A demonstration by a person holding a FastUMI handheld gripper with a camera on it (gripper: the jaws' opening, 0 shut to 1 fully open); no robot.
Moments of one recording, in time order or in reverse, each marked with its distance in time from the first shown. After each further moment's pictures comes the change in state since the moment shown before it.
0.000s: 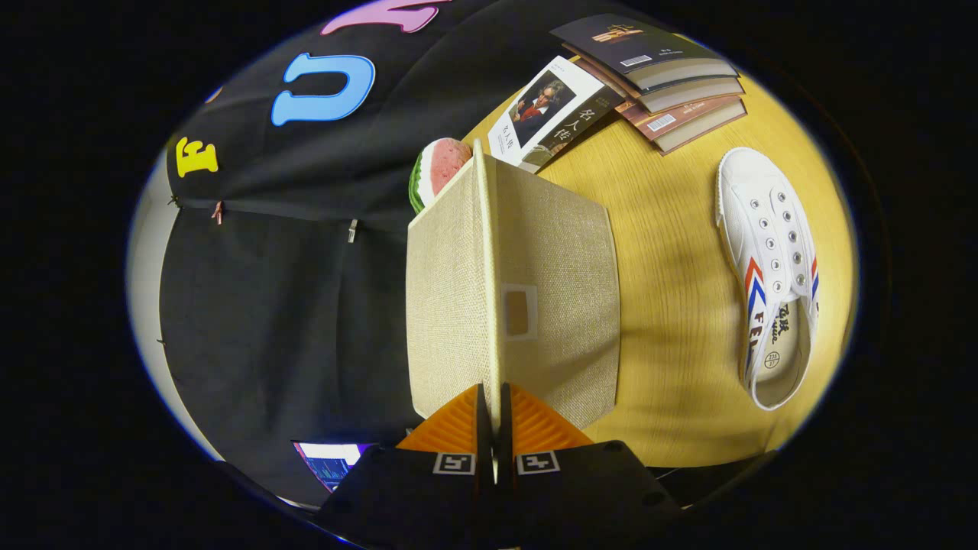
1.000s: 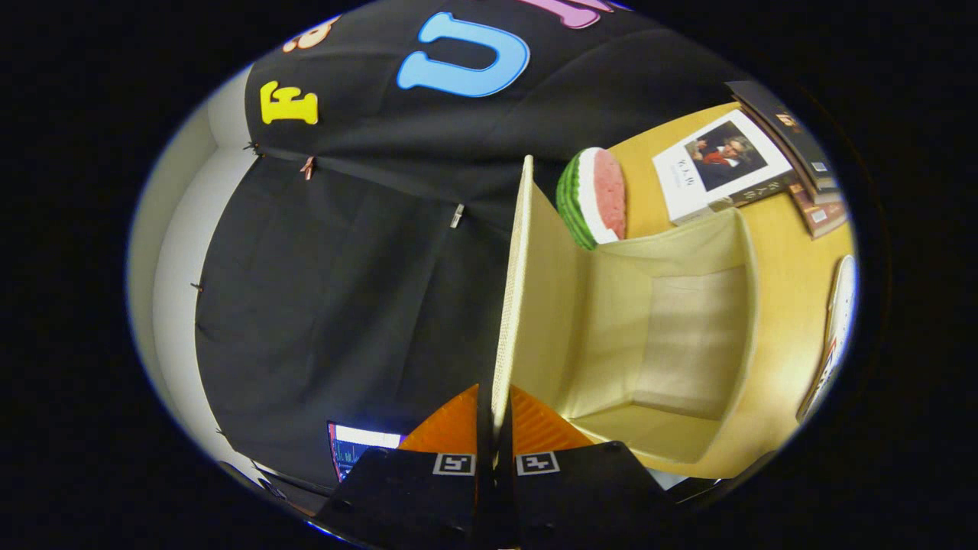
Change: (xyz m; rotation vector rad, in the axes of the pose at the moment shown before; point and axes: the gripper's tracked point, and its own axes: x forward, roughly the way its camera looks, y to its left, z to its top) arm 0.021 0.216 -0.010 -0.236 0.028 0.258
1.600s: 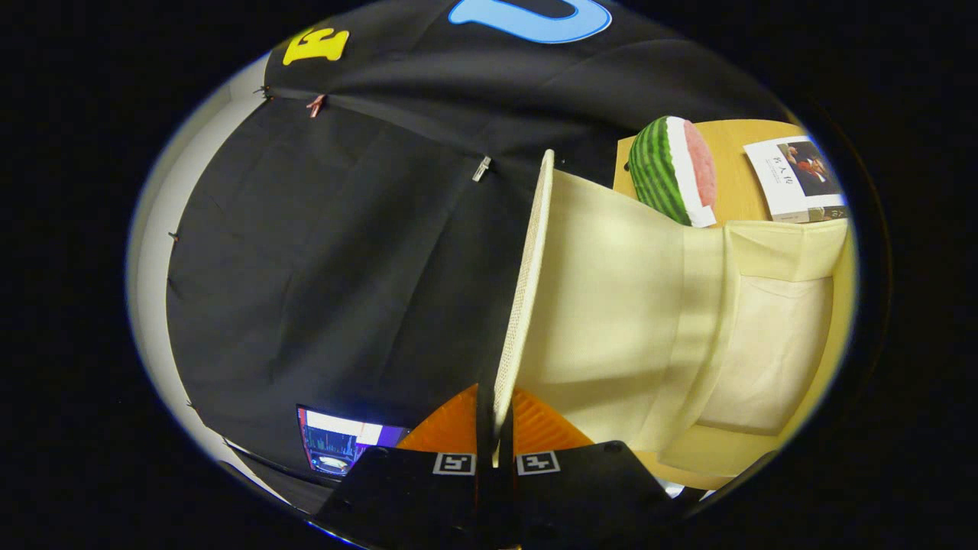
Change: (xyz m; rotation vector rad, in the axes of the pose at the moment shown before) arm 0.143 0.047 -0.048 -0.123 0.122 -0.045
